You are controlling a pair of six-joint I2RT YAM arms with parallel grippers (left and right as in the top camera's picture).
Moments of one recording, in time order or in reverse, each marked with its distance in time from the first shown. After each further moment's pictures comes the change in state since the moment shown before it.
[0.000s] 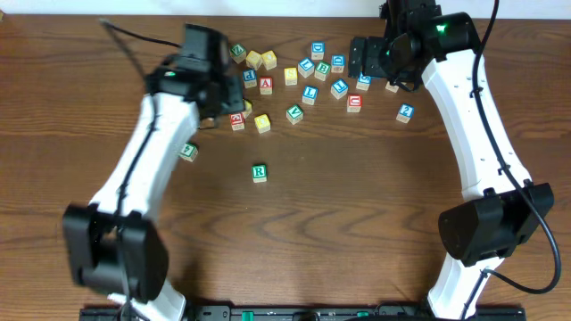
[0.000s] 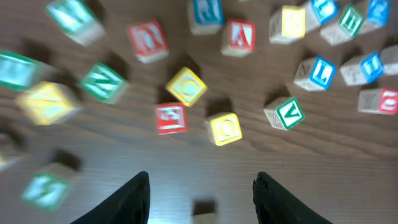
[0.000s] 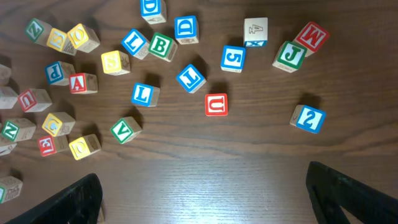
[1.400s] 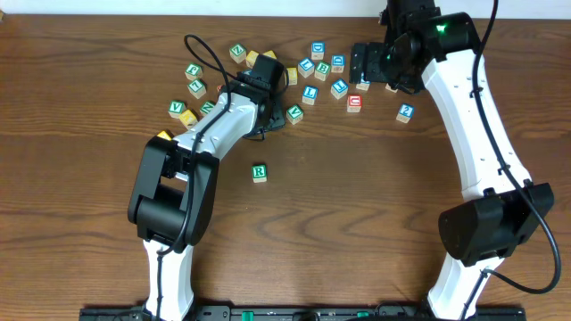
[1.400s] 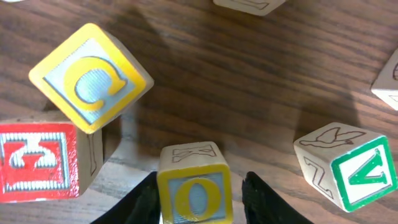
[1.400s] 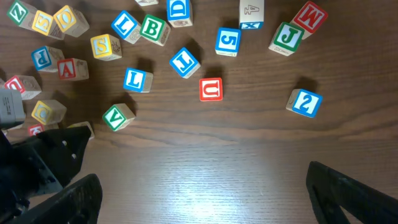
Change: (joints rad) left arm -0.142 0.320 0.000 0.194 -0.124 -0.216; right arm 0.000 0.000 0.000 -0.051 0.000 0.000
